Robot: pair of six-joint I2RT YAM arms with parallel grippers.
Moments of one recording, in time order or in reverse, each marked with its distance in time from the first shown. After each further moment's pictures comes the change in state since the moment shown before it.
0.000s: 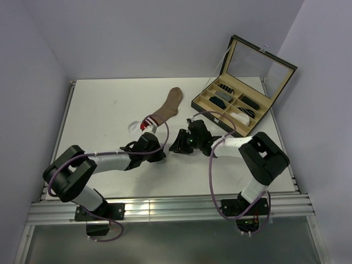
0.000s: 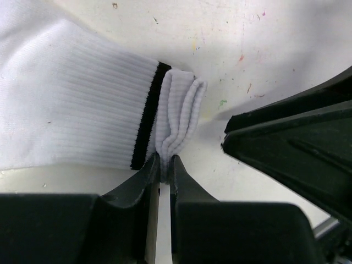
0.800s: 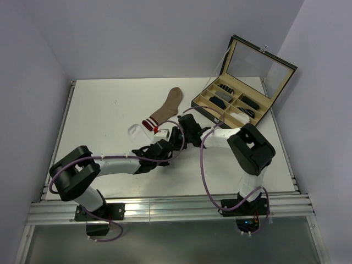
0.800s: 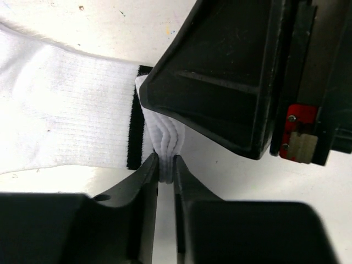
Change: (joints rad) left arm -0.198 0.038 0.104 -0.139 -0.280 0.126; right arm 0.026 0.167 0.224 -0.184 0.003 -0.065
